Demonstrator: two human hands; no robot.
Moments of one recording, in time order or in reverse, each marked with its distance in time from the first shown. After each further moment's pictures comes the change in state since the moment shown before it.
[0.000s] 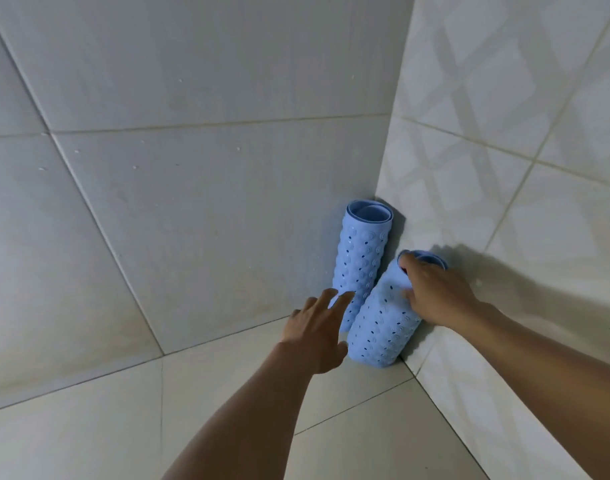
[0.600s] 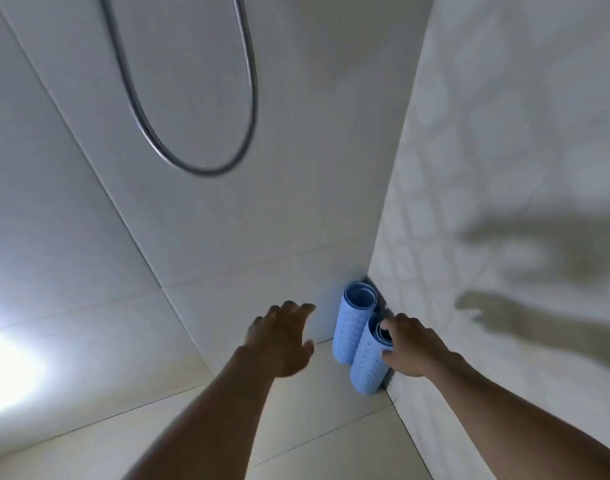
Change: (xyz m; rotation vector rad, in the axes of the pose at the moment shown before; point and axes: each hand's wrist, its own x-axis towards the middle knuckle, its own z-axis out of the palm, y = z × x) left_hand -0.057 0.055 -0.356 0.020 -0.097 -0.193; right_hand 0.012 -0.023 -0.290 0.165 -0.514 0.052
